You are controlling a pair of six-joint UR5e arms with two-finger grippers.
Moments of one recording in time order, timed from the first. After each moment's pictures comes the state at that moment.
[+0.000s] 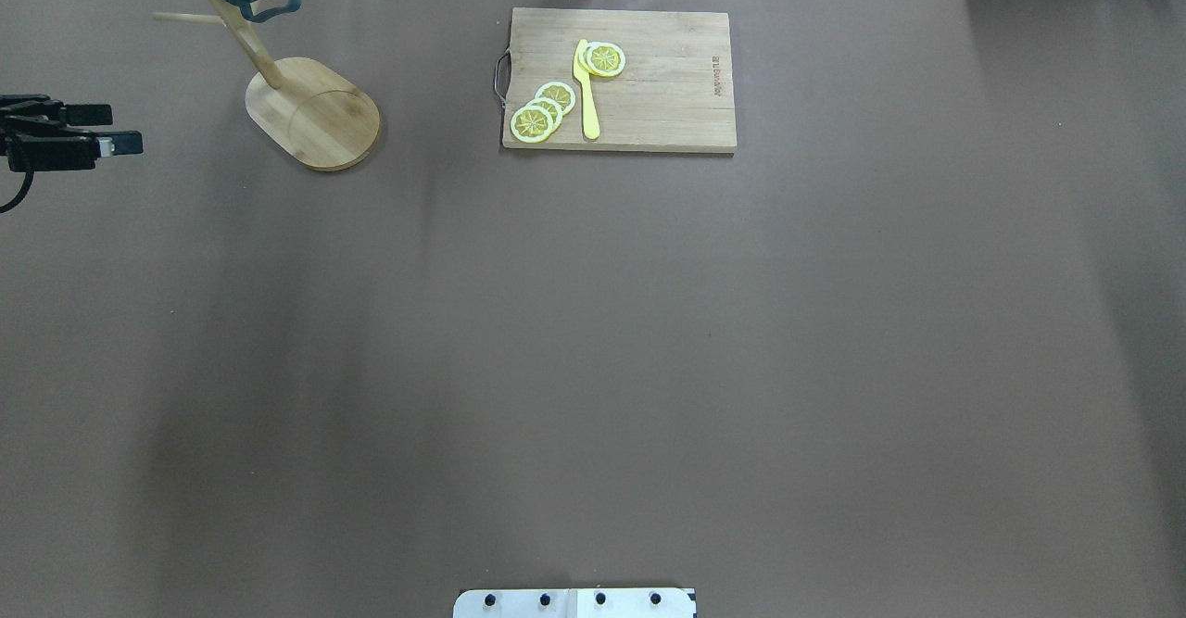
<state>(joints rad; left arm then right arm) -1.17 -1.66 -1.46 -3.13 -2.21 -0.72 1.65 -1.79 1.73 -1.46 2.30 -0.04</state>
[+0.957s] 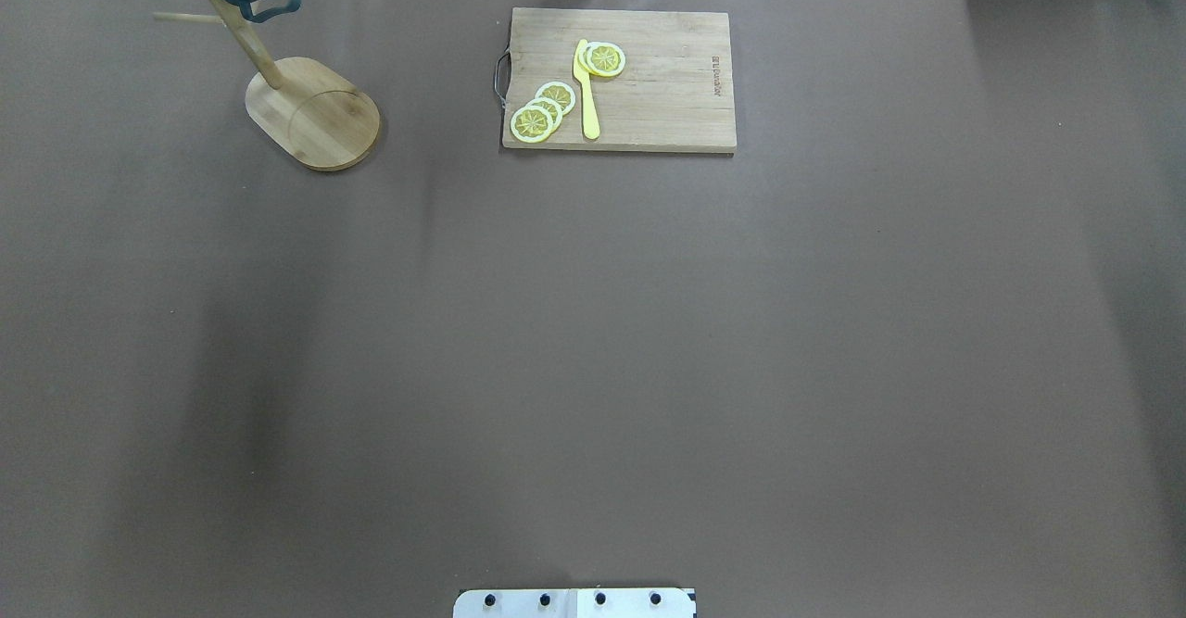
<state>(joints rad) -1.37 -1.55 -1.68 -2.30 -2.30 -0.15 1.65 -1.80 1.72 -1.46 2.30 -0.05</state>
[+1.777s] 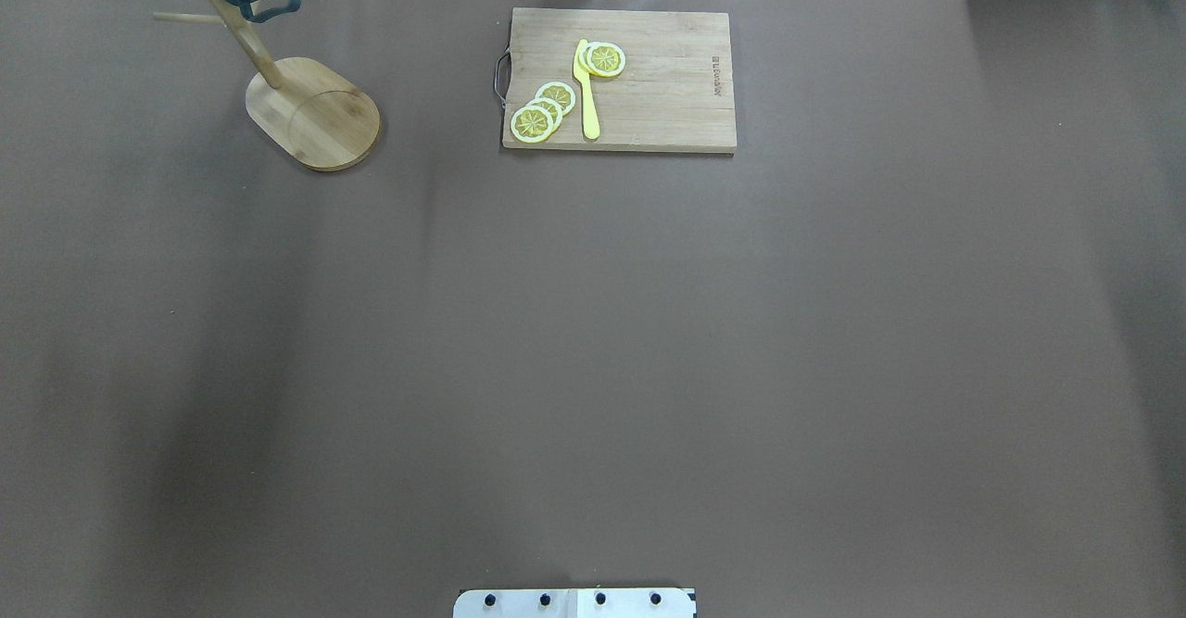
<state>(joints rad) -1.46 -1.46 -1.71 -1.88 -2.26 -0.03 1.65 -1.80 1.71 -1.46 2.30 -0.05</state>
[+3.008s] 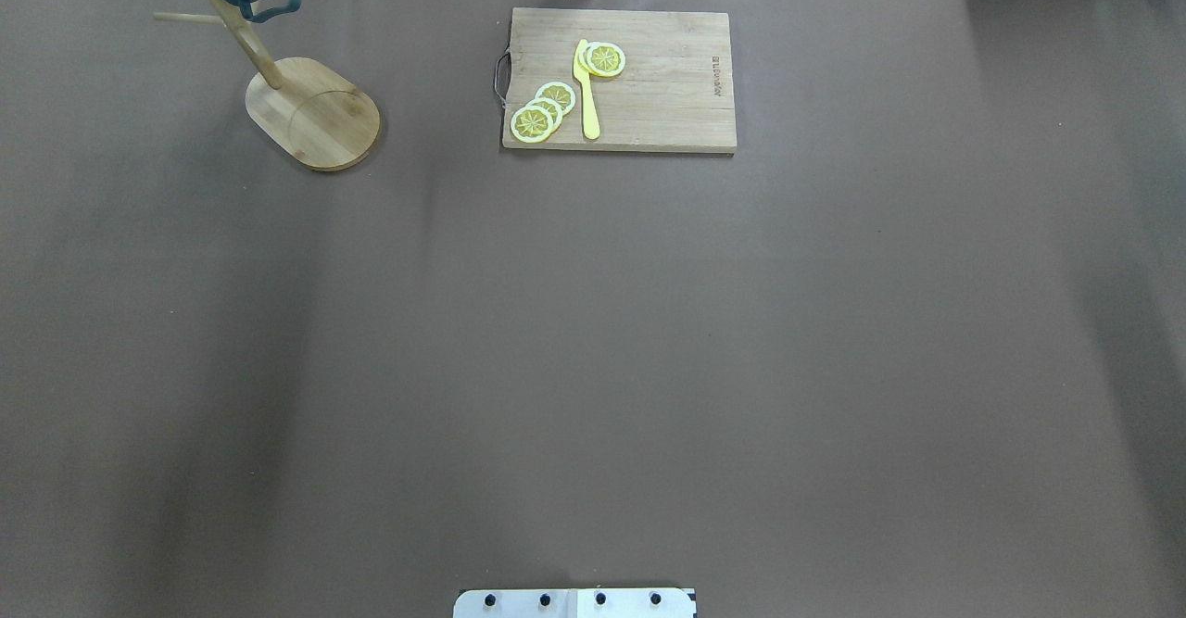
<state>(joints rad) -1.51 -1.37 -1.83 -1.53 -2.33 0.05 1.56 -1.79 1.81 -1.67 2.31 -0.04</state>
